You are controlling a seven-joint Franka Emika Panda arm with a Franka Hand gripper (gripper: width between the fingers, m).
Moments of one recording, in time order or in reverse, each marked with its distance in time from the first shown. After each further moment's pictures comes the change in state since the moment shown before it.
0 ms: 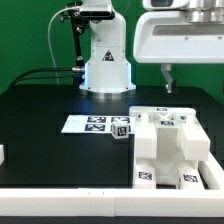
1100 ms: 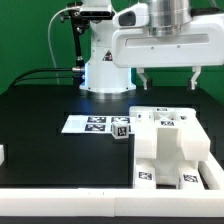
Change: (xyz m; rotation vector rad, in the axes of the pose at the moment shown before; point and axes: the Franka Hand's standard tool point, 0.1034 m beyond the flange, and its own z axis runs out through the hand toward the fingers) arm -0.073 0.040 0.017 0.041 -0.177 0.100
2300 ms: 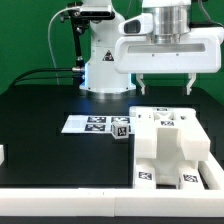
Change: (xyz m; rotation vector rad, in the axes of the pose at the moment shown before) arm -0.036 0.014 0.026 -0.042 0.117 -0.127
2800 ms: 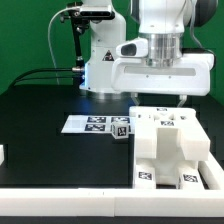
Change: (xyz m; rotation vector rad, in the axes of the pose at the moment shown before) arm -0.026 0.018 0.056 -0.050 0.018 0.018
